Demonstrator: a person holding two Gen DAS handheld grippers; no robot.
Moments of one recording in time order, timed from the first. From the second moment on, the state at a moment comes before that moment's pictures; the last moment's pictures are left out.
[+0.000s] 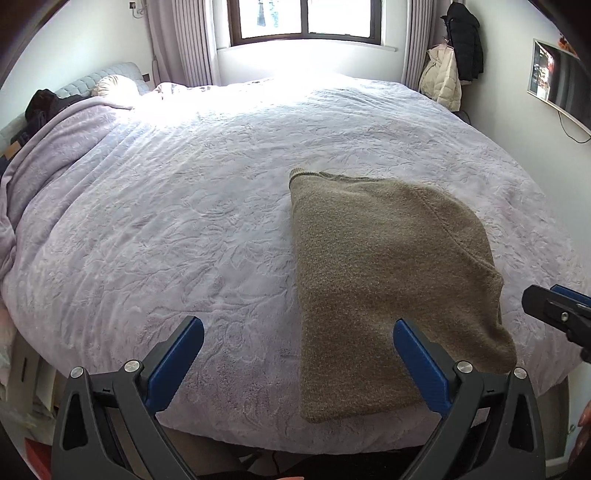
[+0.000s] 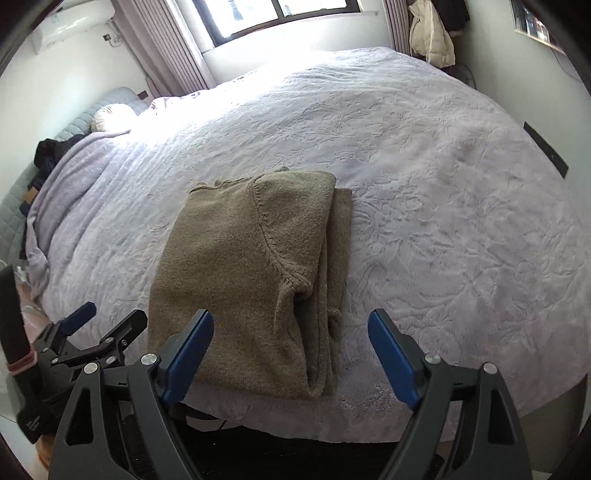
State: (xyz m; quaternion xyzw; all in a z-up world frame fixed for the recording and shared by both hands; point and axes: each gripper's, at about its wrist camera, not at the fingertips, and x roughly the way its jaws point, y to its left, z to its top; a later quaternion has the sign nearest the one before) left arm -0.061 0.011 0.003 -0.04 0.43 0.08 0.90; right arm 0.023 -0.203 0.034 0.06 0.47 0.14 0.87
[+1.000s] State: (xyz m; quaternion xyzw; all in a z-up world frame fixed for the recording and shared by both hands) left arm -0.054 0.012 -0.005 -0.03 0.45 0.07 0.89; right arm 0.028 -0.198 0.027 0.04 0.47 0.11 0.87
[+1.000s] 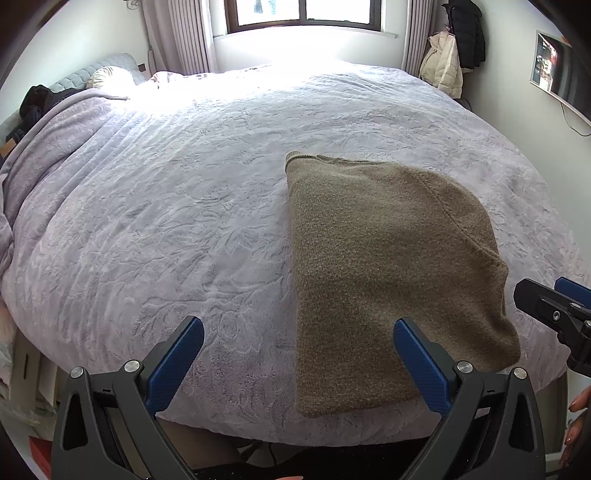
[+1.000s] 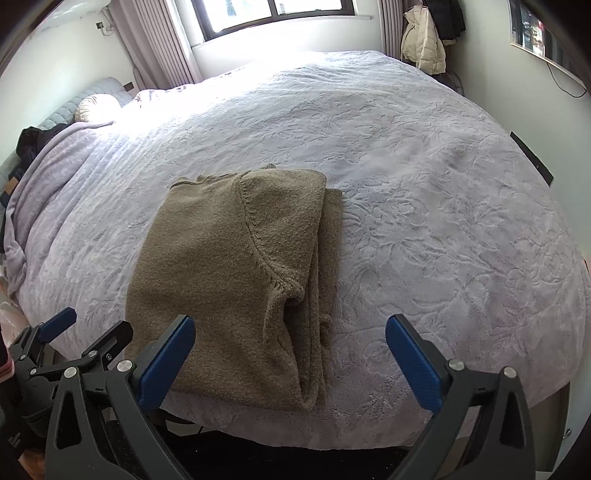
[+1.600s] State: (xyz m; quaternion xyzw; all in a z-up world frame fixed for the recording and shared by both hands) left arm -0.053 0.018 -0.005 -0.03 0.46 0.08 0.89; right arm 0.025 -0.190 0.025 0.01 0.47 0.09 0.88
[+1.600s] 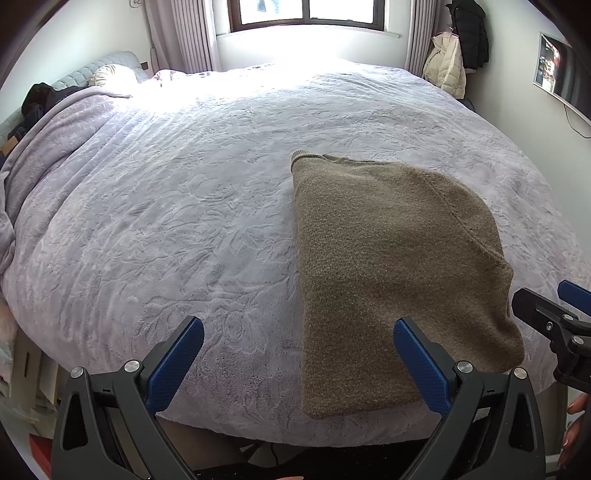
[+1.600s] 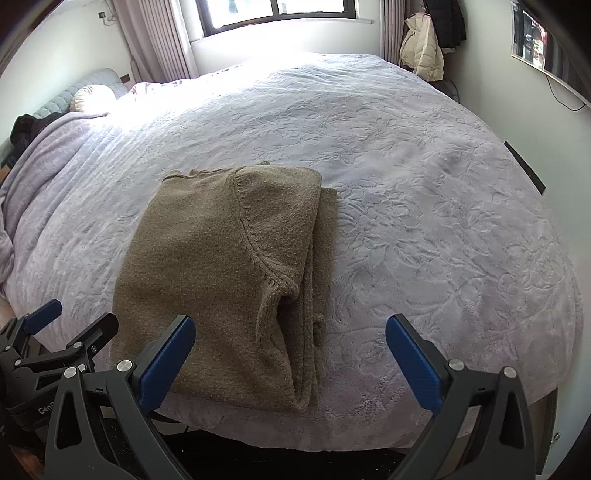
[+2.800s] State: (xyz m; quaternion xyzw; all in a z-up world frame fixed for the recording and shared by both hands) left arm -0.054 0.019 -0.006 -0.03 0.46 0.08 0.89; right arm 0.023 -0.186 0.024 0.01 0.48 0.10 0.87
